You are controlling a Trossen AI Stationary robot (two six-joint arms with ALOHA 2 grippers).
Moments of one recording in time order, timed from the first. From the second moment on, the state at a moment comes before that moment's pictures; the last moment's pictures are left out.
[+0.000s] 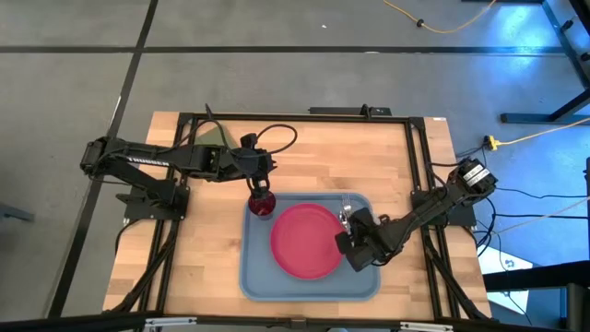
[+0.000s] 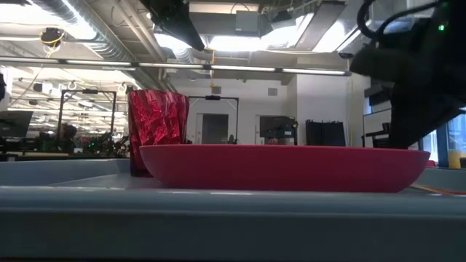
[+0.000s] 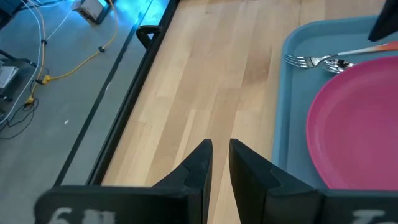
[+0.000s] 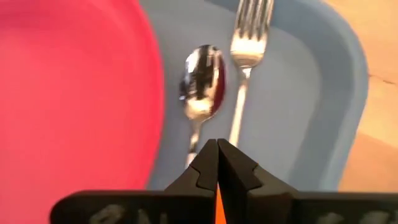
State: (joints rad) left arm -0.02 1.29 1.13 -0.51 -0.44 0.03; right arm 0.59 1.71 1.02 -0.88 0.50 1.75
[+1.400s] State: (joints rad) left arm -0.02 1.29 1.13 -0.51 -0.44 0.04; right arm 0.35 1.71 0.85 -0.65 0.50 1.56
